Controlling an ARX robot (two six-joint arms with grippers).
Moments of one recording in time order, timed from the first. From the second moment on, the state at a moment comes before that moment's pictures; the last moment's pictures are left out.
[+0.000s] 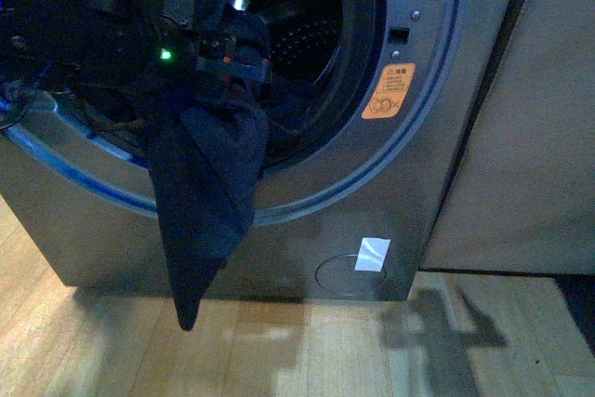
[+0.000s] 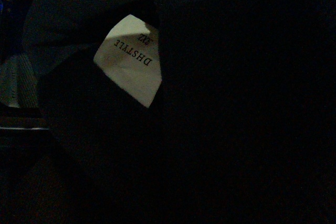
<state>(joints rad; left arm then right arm) -0.24 1.97 1.11 0.46 0.04 0.07 0.00 0.00 0.01 0.00 0.00 0.00</state>
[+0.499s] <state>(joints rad) -0.22 1.40 0.71 0.55 0.22 0.07 0.00 0.00 0.01 0.00 0.00 0.00</state>
